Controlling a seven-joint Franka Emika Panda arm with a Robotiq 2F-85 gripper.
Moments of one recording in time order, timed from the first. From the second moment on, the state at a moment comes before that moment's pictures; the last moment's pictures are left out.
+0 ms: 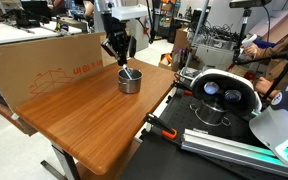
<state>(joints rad) 0.07 0.41 0.00 -2.02 -0.11 2.23 0.24</state>
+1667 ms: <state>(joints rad) 0.09 0.03 0.09 -2.21 -0.04 2.04 0.04</state>
